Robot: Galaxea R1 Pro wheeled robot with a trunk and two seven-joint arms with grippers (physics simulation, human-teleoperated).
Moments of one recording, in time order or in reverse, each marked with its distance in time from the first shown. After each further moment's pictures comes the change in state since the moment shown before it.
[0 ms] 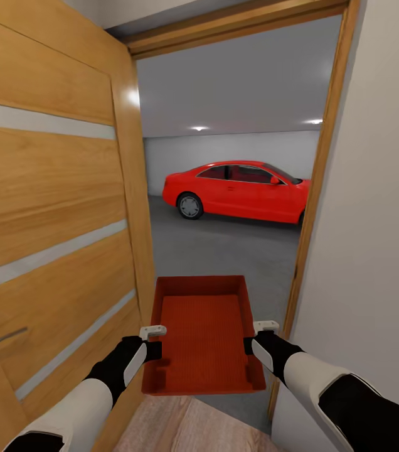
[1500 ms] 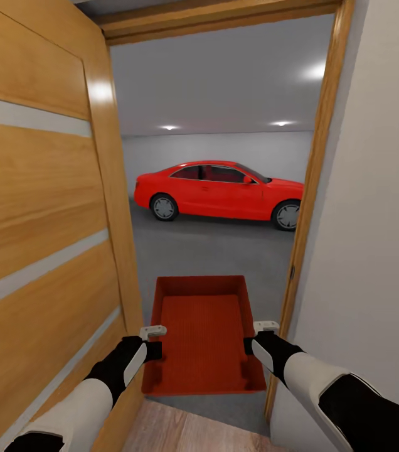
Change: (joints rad) left arm 0.000 0.000 0.000 0.001 -0.002 0.001 -0.001; right arm 0.000 0.000 0.007 0.002 -0.010 -0.001 0.000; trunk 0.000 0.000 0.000
